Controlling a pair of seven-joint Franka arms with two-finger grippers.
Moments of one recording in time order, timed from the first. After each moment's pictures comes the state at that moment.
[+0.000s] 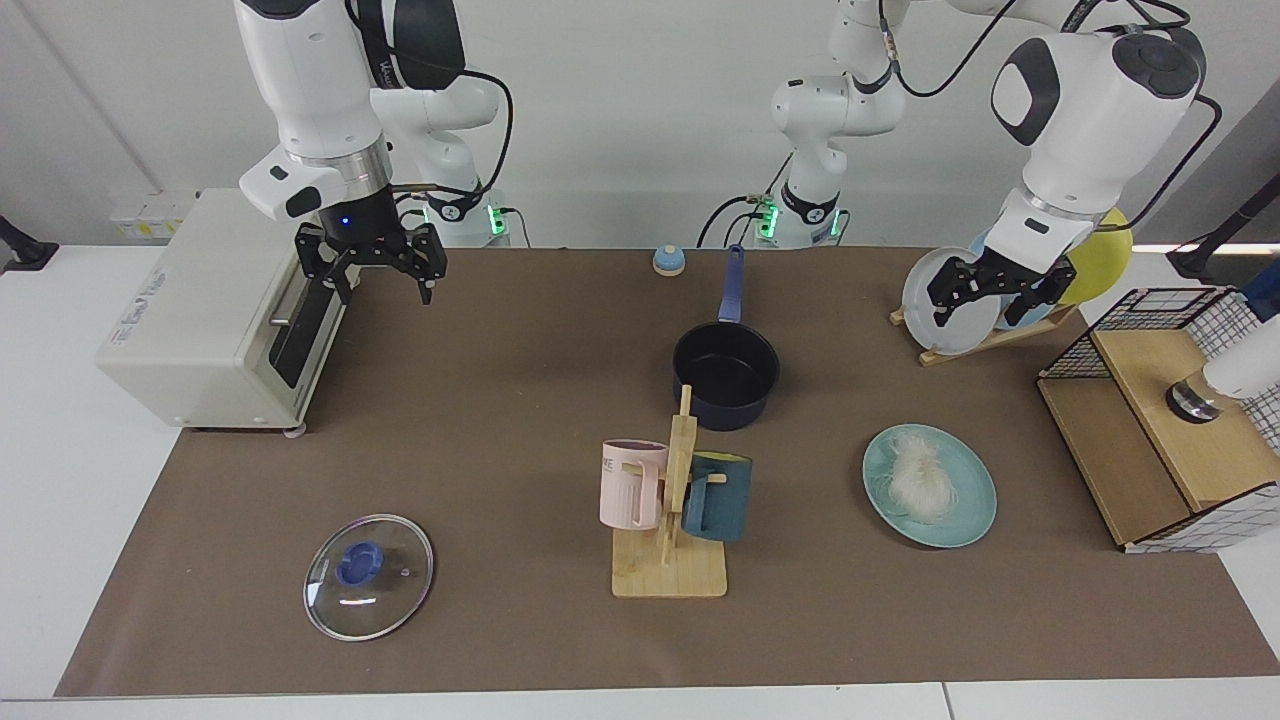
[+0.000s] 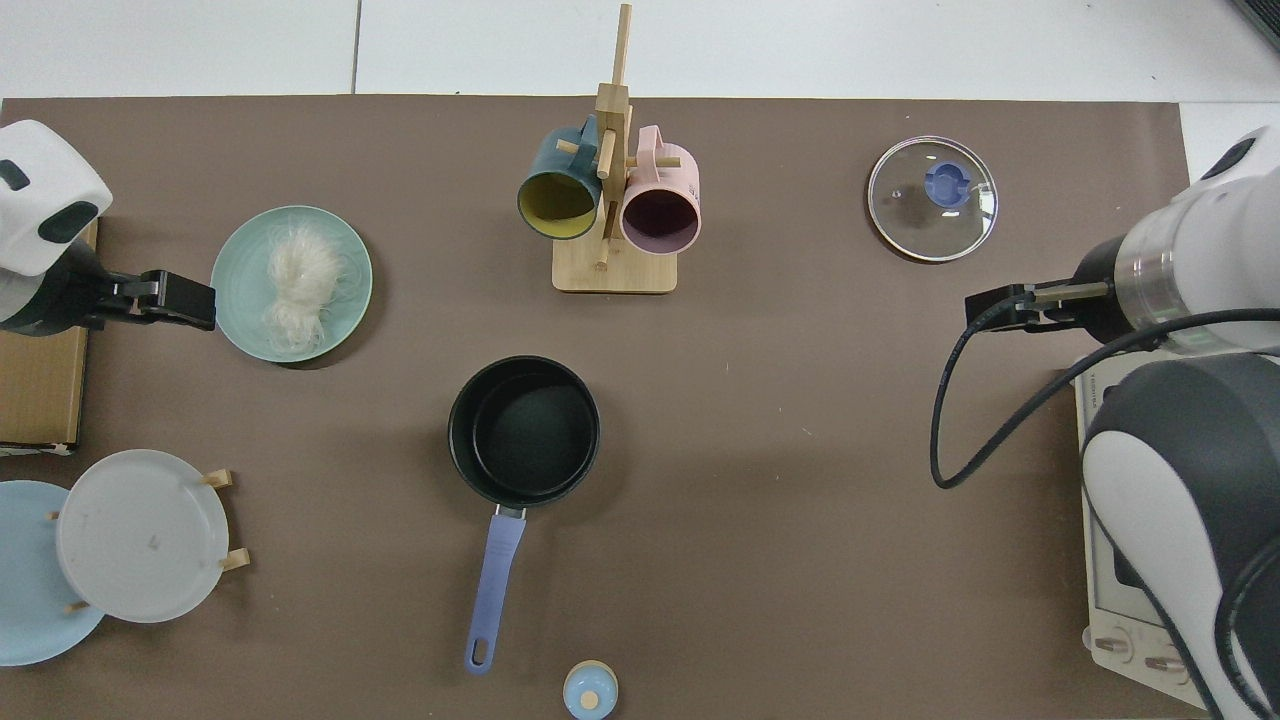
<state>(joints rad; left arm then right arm) -0.03 0.08 0.01 -1.60 0.02 1.70 0.03 0.08 0.02 0.05 -1.64 -0.06 1.73 0.12</state>
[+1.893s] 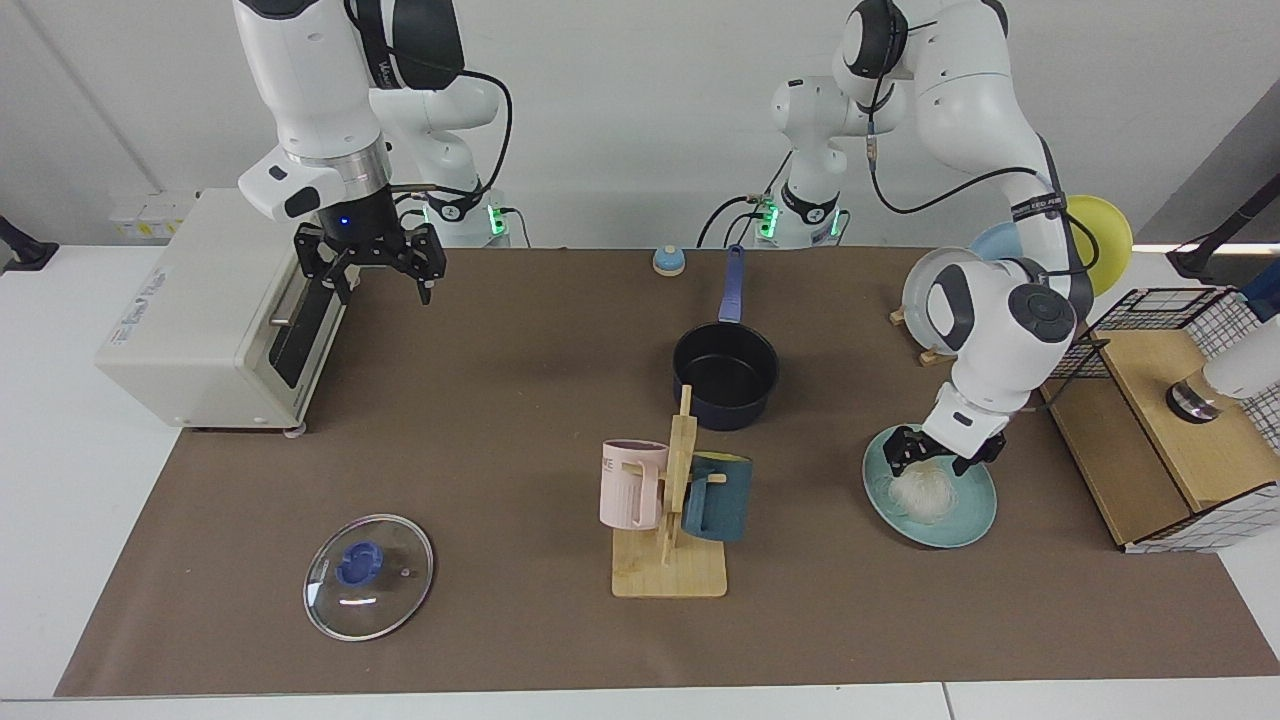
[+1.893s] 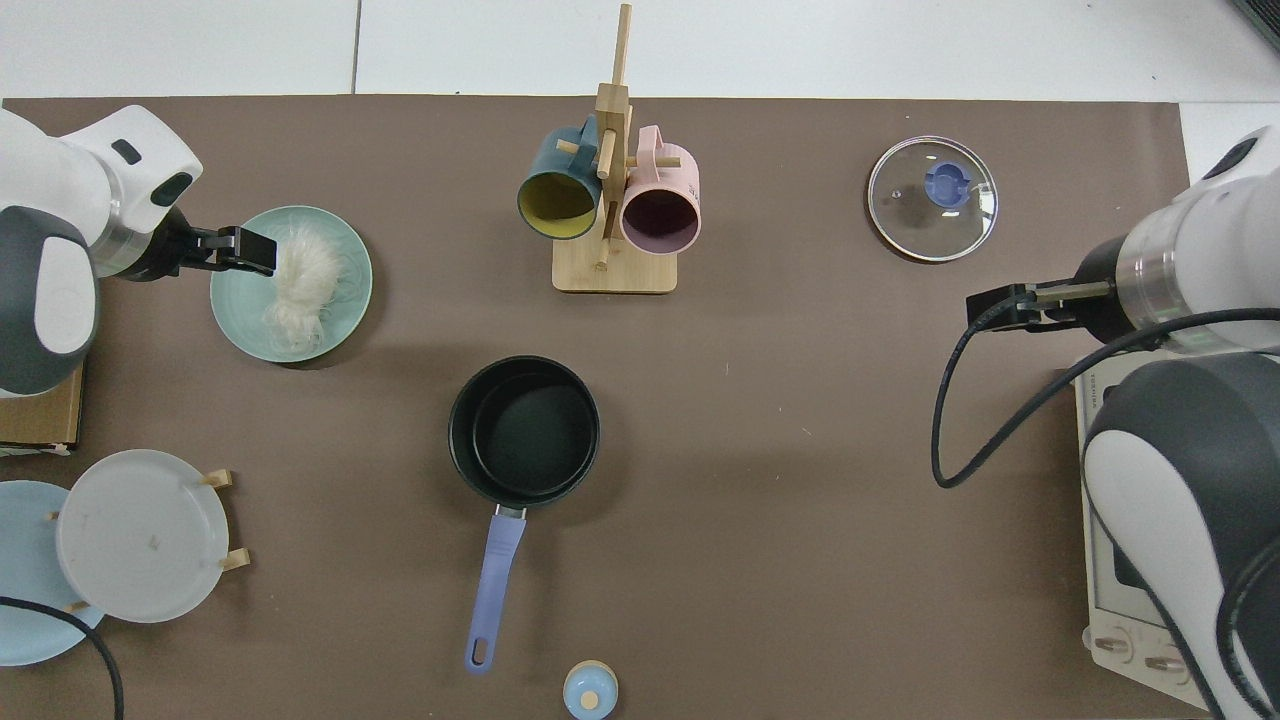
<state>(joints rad) -0.03 0.46 0.01 -1.67 0.00 2.23 0.03 0.08 0.02 0.05 -1.64 -0.06 1.73 0.12</state>
